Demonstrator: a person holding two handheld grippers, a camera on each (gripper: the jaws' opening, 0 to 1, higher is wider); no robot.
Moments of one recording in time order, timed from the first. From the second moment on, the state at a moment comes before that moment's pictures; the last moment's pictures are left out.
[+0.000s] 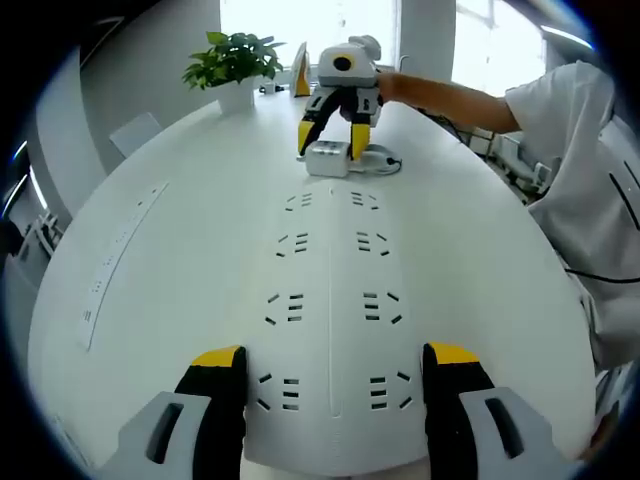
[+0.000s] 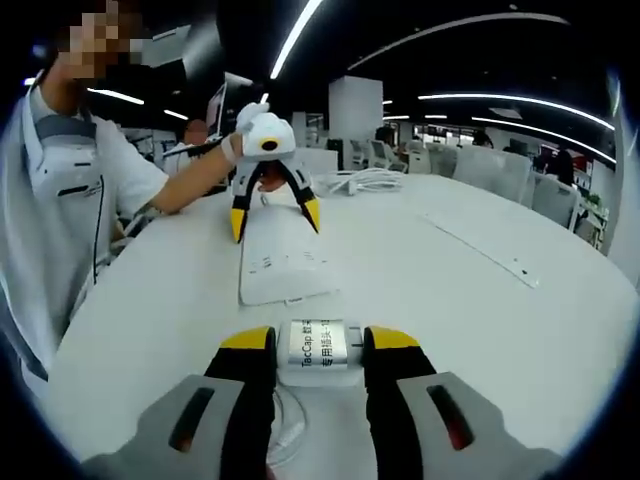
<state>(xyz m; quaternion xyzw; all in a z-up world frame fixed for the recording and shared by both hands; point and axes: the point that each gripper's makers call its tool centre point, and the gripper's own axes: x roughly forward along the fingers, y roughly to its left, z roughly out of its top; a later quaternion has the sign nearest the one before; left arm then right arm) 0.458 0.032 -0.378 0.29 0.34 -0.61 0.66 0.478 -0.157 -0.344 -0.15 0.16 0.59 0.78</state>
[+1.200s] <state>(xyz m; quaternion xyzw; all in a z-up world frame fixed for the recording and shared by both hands) 0.459 0.032 -0.376 0.29 0.33 -0.61 0.66 0.488 -0.184 -0.352 0.03 0.18 0.04 0.98</state>
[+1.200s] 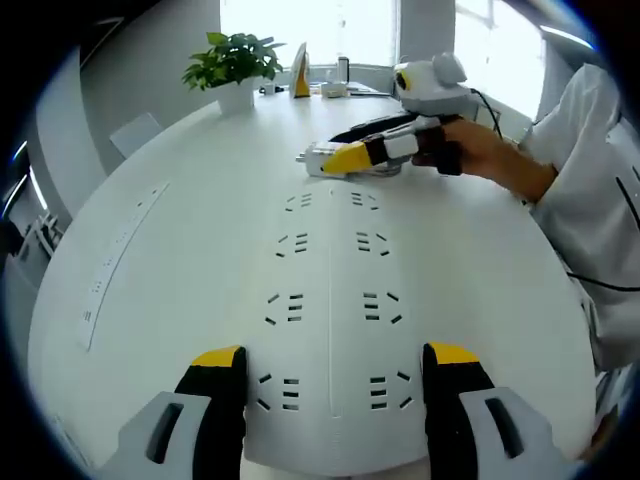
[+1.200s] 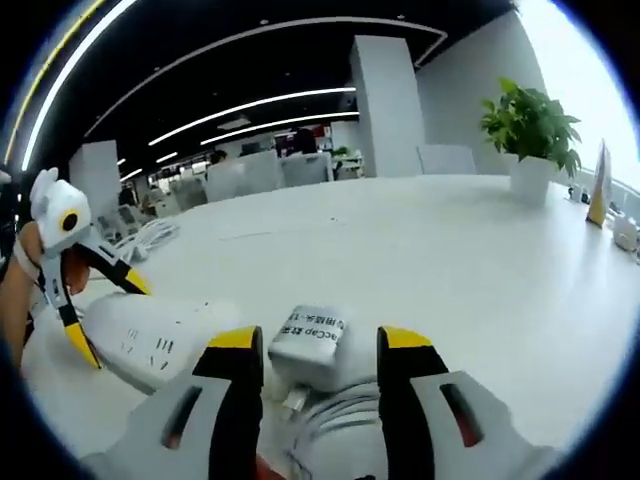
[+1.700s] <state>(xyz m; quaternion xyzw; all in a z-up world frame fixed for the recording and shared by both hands) 0.459 0.031 -0.376 0.29 0.33 -0.61 0.66 0.491 -0.179 -0.353 0.01 0.17 0.04 0.98</state>
